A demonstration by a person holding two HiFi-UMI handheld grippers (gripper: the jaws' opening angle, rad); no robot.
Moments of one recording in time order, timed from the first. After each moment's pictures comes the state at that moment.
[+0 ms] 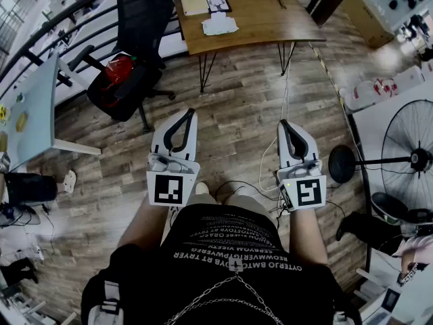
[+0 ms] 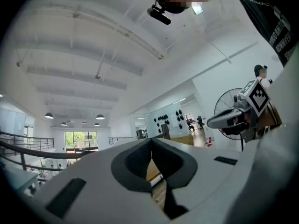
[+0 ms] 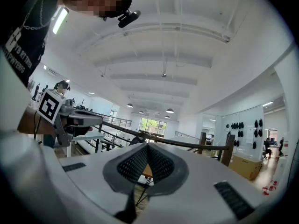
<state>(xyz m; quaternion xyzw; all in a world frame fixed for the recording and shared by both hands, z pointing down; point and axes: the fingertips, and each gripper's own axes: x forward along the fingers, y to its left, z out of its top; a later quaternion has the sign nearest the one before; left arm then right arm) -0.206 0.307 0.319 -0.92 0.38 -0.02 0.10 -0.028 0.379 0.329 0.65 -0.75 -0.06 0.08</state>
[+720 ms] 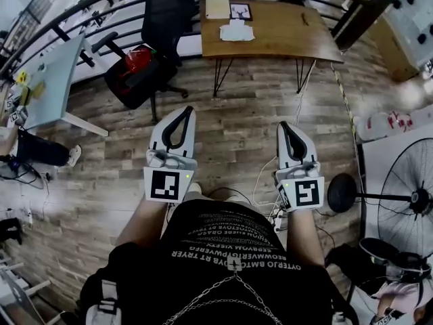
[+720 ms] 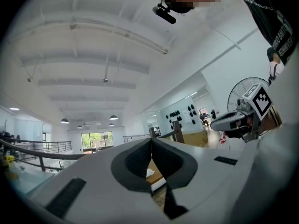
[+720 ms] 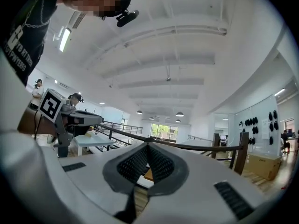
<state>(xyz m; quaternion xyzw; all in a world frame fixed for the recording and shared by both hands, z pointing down) -0.154 0.336 0.307 -0.88 0.46 -0.03 0.10 0.039 0.384 0.330 0.59 -0.80 -0.07 0.05</state>
